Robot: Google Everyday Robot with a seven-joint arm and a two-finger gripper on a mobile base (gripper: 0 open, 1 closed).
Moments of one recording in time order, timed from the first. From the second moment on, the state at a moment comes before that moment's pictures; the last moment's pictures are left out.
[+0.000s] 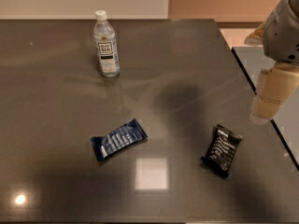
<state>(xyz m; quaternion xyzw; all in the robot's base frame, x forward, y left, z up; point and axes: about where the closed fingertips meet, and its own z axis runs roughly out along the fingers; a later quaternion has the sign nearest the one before) 0.442 -0.201 0.980 -0.64 0.76 -0.05 0.14</state>
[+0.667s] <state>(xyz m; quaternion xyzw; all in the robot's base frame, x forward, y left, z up) 0.458 -0.135 0.965 -0.71 0.69 -0.06 0.11</state>
